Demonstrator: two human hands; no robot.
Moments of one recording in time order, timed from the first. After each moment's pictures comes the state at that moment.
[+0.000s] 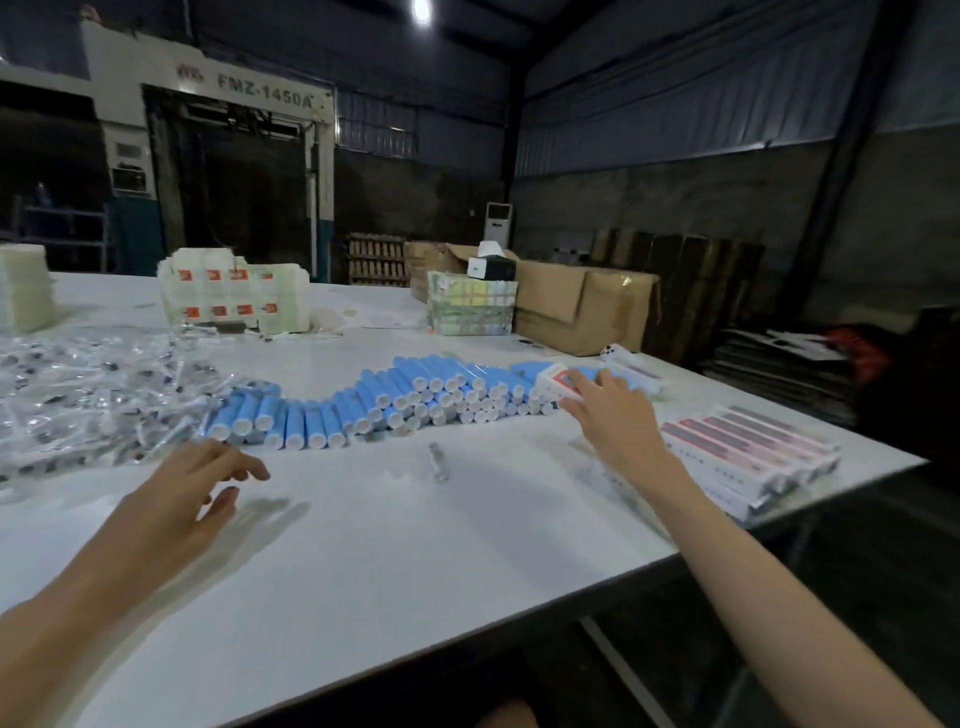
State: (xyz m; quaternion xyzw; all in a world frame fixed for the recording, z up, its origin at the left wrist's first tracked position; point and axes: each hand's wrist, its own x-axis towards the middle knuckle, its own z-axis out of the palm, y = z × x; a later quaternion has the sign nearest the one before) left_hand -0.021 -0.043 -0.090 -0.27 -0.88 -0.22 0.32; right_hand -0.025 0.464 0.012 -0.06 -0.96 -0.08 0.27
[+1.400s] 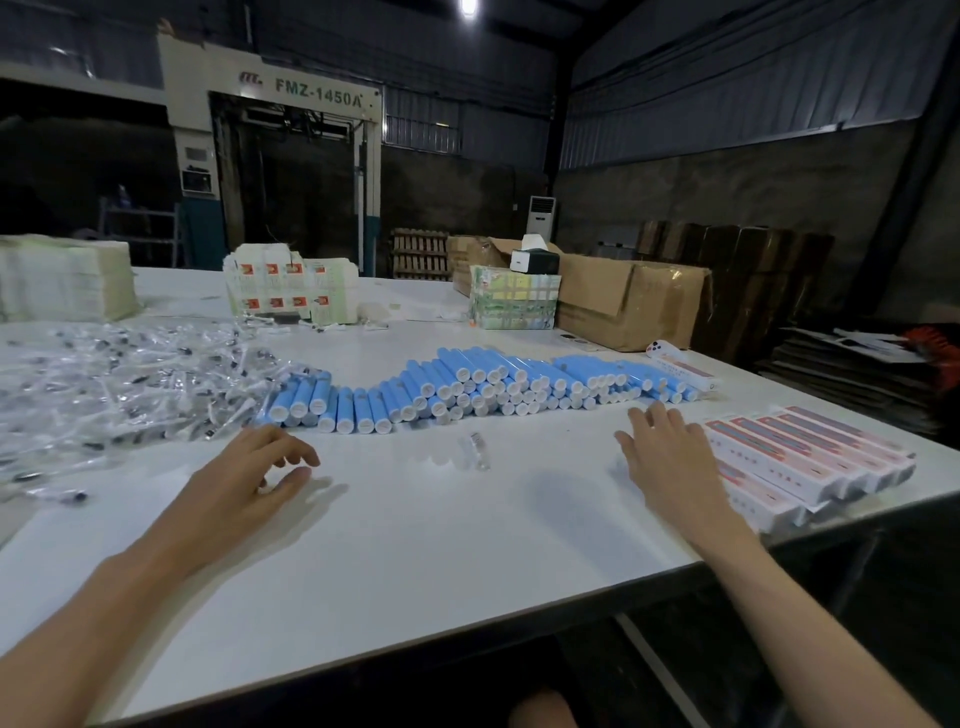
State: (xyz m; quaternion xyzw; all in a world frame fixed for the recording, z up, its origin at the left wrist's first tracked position) left_hand 0.008 -0.038 -0.075 -0.22 -0.91 -0.25 0.26; right_hand 0.011 0.458 -0.026 -0.07 -0.95 -0.14 0.25
